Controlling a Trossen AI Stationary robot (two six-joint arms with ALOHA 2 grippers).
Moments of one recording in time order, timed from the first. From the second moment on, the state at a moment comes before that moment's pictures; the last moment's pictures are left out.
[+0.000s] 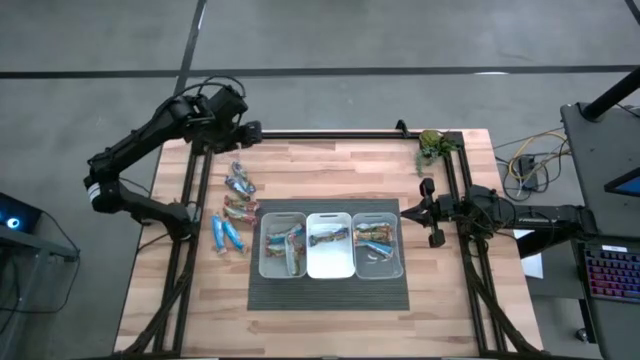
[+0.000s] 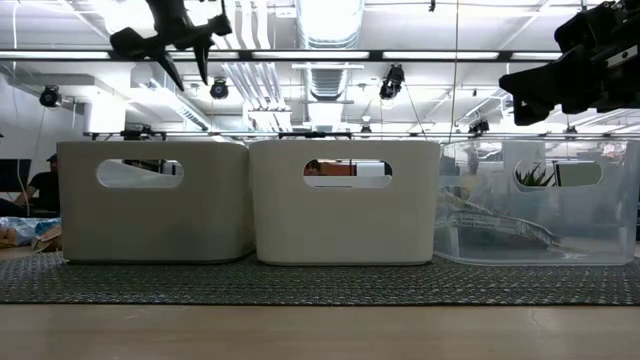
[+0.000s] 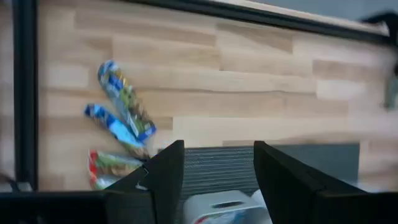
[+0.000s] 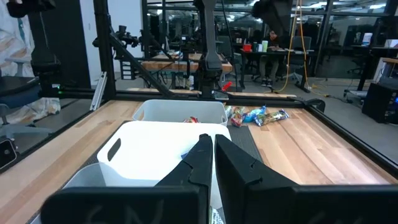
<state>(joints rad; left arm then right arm) 0.60 1.29 1.54 -1.34 -0.11 -1.04 -0.11 0.21 0.01 0.21 -0.18 0.01</state>
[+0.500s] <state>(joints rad) 0.60 1.31 1.53 -1.35 -0.13 -0.91 -0.11 0.21 0.01 0.21 -0.18 0.01</state>
